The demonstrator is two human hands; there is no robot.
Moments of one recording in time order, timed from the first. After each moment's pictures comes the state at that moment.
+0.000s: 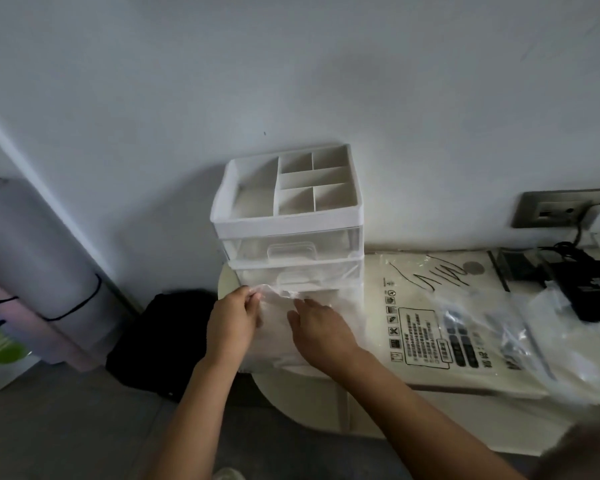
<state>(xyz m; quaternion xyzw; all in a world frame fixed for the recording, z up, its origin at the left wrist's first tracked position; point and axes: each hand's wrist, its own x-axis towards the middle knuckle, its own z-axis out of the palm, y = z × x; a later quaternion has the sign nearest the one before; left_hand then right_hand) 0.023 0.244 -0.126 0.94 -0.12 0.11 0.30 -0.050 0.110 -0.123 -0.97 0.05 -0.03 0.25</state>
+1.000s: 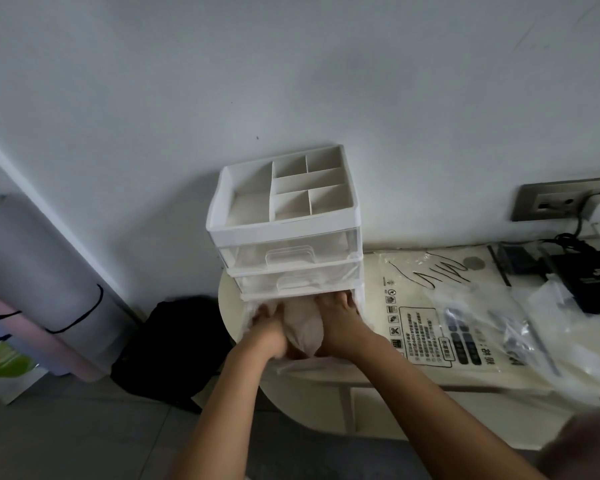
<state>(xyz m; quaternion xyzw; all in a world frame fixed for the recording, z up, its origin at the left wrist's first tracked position) 0.038 0.203 -0.145 0.95 -0.13 -0.26 0.08 -0.036 0.075 -0.134 -0.96 0.05 0.04 0.27</state>
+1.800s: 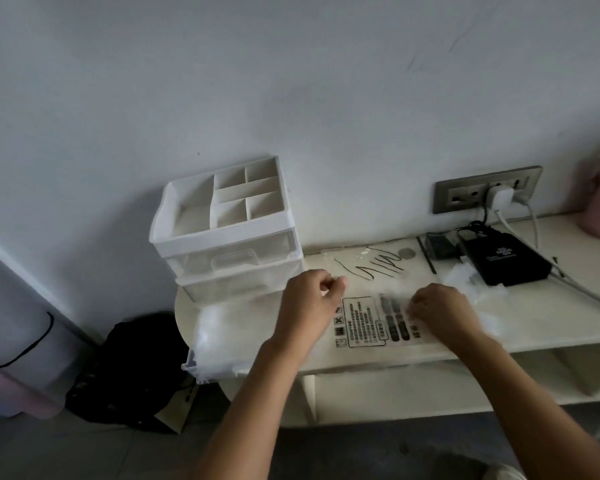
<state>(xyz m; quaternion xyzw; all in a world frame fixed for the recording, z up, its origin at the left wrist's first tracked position) -0.074 0.099 -0.074 0.87 -0.31 0.02 0.37 -0.162 -0.096 -0.142 -0.92 0.29 -0.08 0.23</state>
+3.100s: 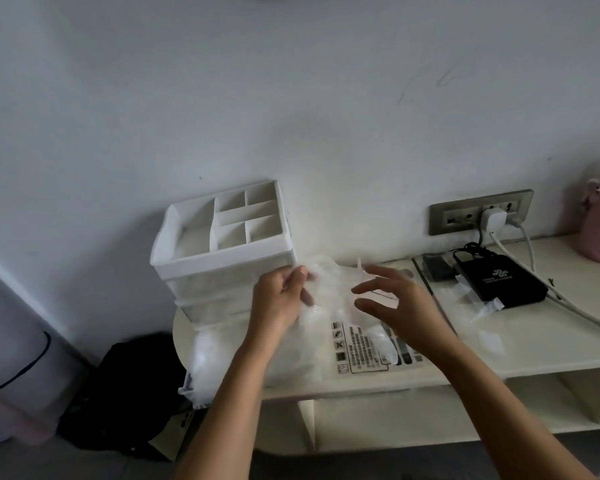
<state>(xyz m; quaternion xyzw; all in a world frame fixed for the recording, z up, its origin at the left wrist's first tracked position) -0.046 0.104 -0.050 0.83 -0.23 -0.01 0.51 -0.154 -0.061 -0.086 -0.88 0.12 -0.21 0.41</state>
